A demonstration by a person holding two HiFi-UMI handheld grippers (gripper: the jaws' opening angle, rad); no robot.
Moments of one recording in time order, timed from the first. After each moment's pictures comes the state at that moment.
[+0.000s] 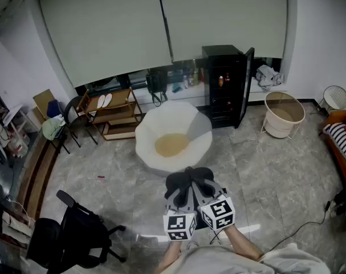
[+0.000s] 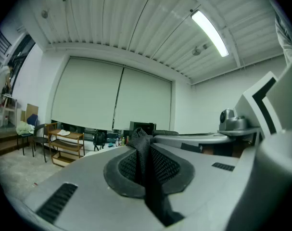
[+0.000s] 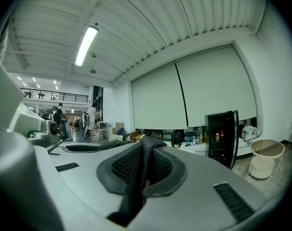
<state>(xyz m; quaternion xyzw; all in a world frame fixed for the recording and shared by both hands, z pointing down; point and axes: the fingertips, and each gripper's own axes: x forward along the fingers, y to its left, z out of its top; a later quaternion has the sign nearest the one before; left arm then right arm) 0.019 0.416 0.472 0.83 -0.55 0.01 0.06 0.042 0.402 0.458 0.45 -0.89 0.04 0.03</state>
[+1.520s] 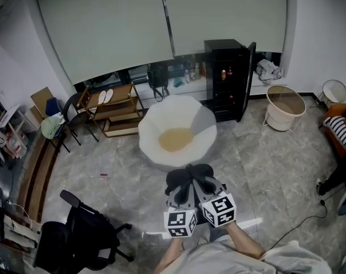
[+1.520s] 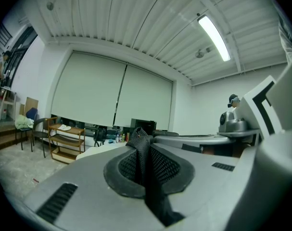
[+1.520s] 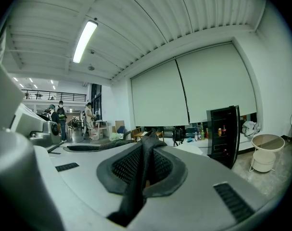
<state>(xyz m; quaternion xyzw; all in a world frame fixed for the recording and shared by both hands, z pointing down) -0.059 0.423 0.500 0.84 -0.54 0.01 0.09 -0.035 0.410 0.487 0.46 -0.89 0.06 0.03</state>
